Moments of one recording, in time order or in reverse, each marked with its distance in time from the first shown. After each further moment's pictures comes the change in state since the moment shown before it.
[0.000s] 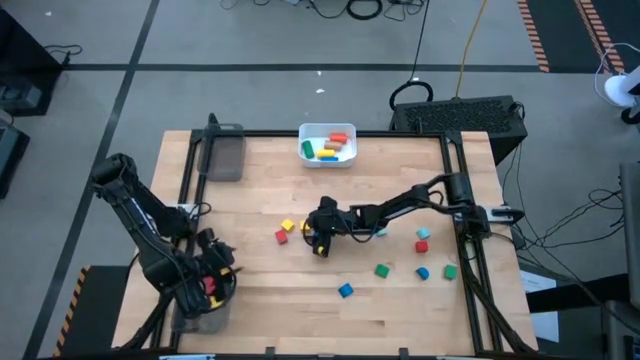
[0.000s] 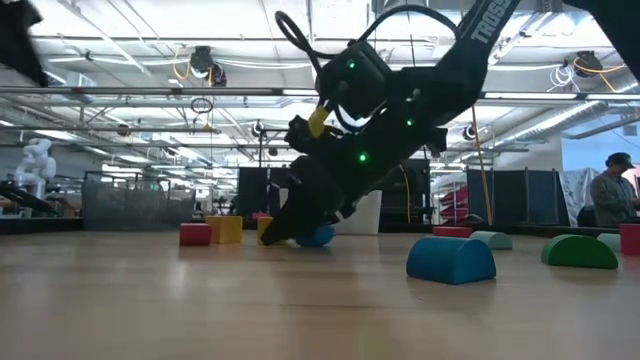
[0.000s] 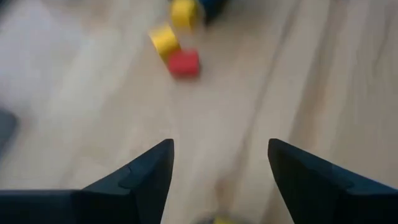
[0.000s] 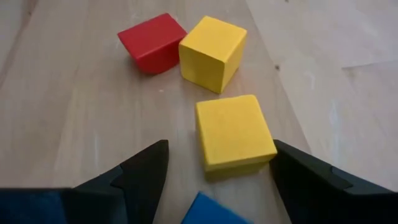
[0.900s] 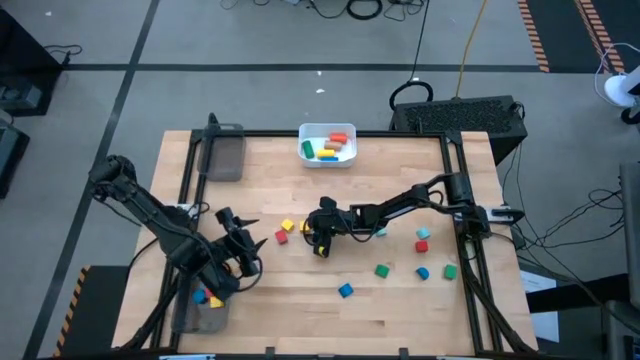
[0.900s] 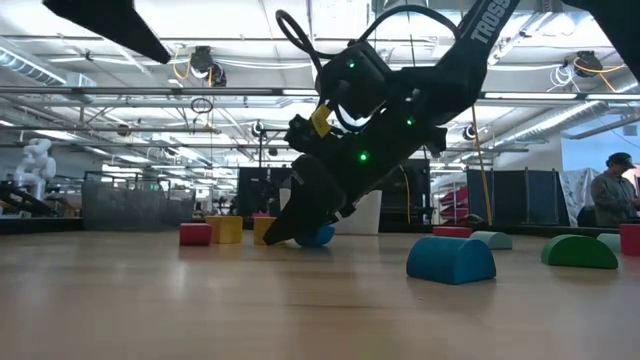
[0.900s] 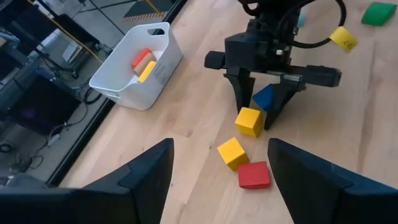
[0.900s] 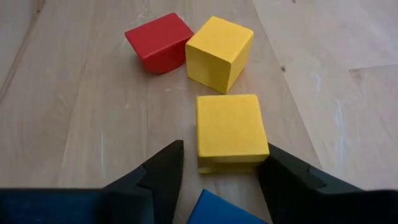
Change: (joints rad) left arm 0.245 0.000 -0.002 0.193 -0.318 0.470; right arm 0.000 -0.002 0.000 0.000 -0.022 -0.014
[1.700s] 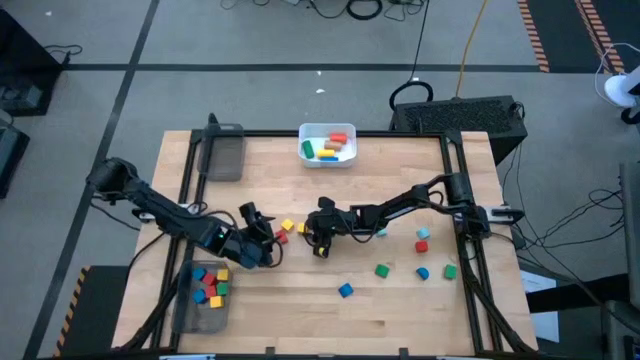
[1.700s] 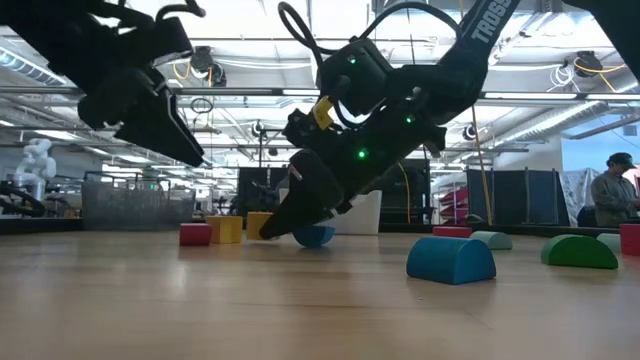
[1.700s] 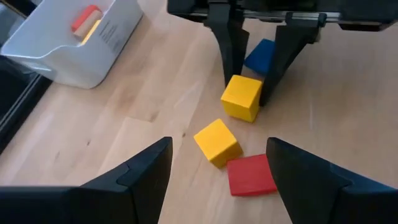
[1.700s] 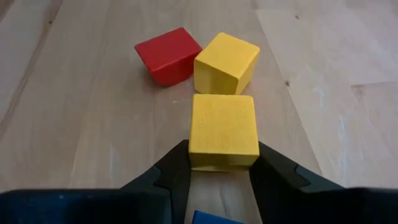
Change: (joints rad) left arm 0.263 0.000 -0.362 0.687 0.255 0.413; right arm 0.000 0.000 0.000 0.035 -0.001 -0.026
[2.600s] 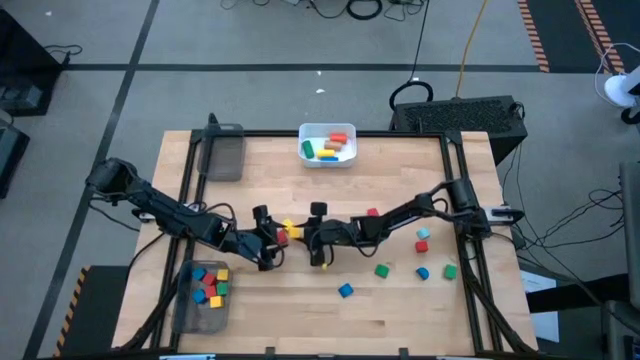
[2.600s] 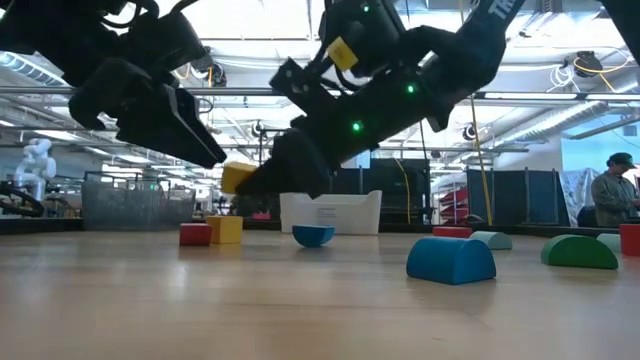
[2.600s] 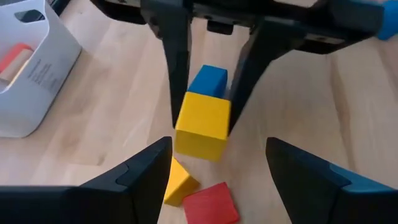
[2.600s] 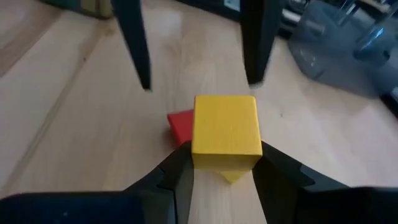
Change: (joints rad) left arm 0.061 0.000 -0.080 0.309 0.213 0.261; right arm 0.109 -0.017 0.031 0.124 0.201 -0.323
